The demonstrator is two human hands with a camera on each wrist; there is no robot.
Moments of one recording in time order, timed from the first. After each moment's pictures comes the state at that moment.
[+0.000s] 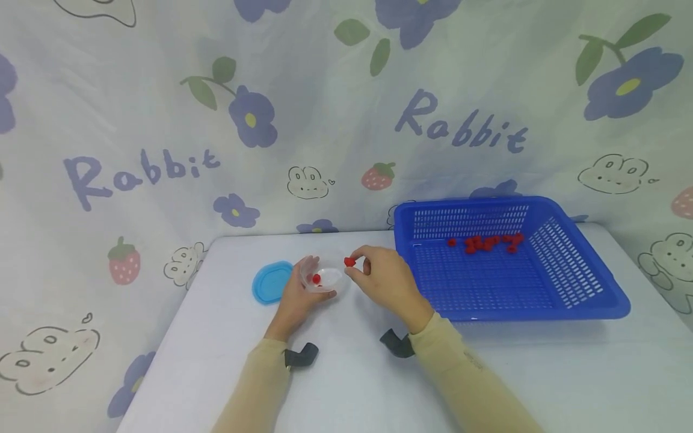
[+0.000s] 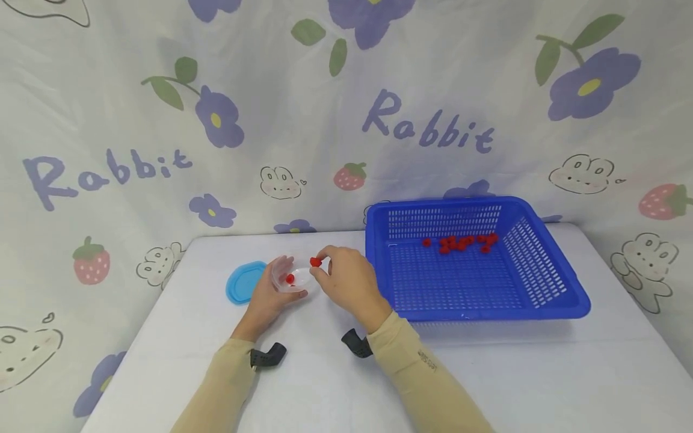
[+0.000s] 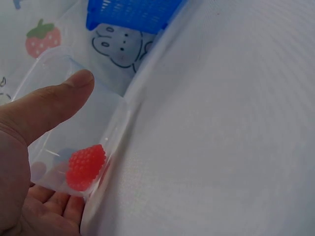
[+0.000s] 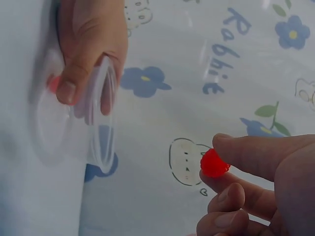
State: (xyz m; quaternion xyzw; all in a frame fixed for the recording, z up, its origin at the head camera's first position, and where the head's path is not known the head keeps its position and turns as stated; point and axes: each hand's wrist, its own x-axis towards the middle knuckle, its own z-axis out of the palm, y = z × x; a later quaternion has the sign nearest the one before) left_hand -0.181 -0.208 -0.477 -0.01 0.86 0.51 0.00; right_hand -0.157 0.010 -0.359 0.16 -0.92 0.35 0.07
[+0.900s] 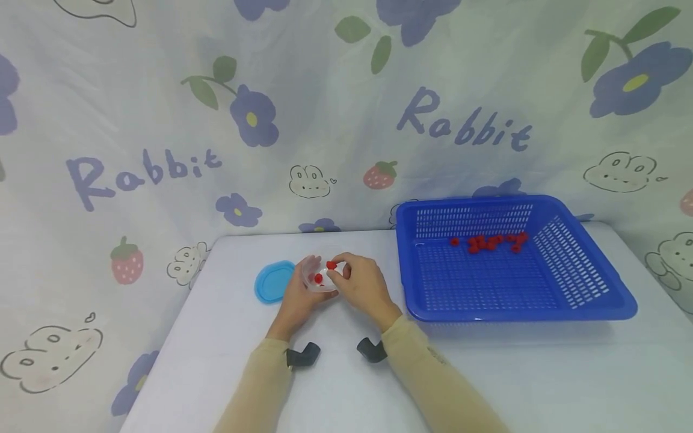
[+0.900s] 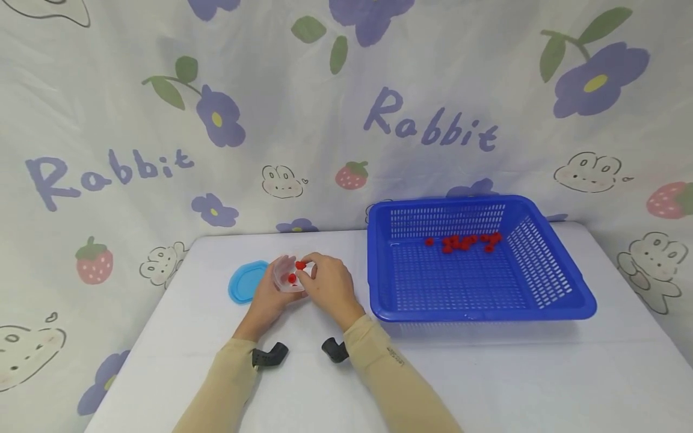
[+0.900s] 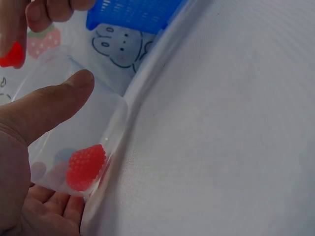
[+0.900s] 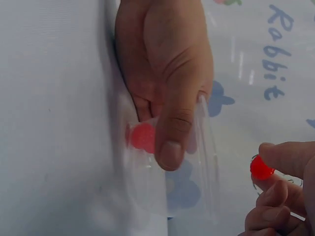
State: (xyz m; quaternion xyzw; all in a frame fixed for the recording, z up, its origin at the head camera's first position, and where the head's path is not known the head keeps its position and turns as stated) left_hand -0.182 -0.209 -0.476 0.01 0.86 0.51 -0.01; right_hand -0.177 -0.034 -0.410 0.14 -0.90 0.41 0.07
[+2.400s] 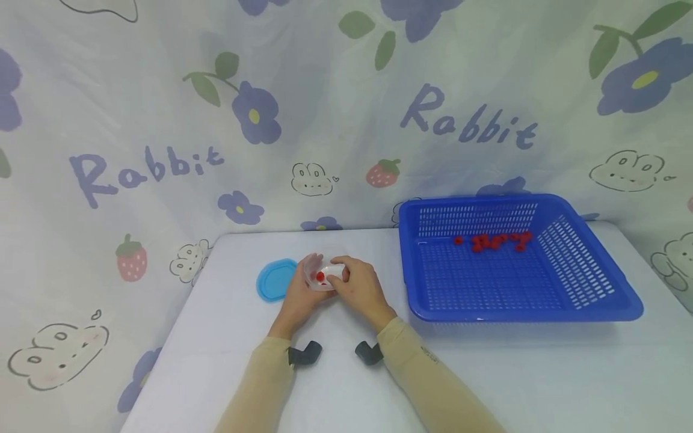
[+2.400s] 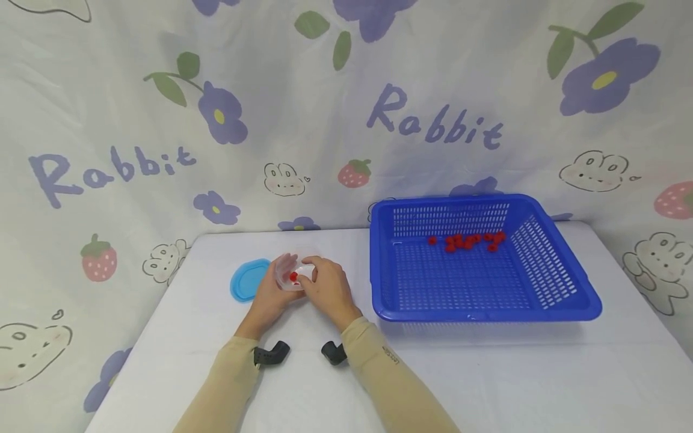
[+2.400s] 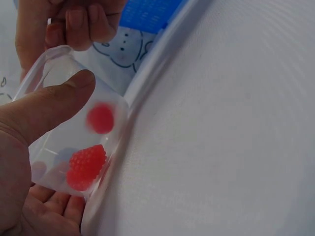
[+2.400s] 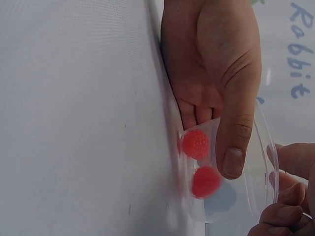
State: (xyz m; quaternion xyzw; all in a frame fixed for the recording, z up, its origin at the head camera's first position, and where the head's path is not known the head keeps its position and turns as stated) left_hand -0.185 -0.211 -0.480 0.03 0.86 0.52 -0.03; right_hand -0.186 -0.045 -0.439 0.17 -0.87 0.45 0.10
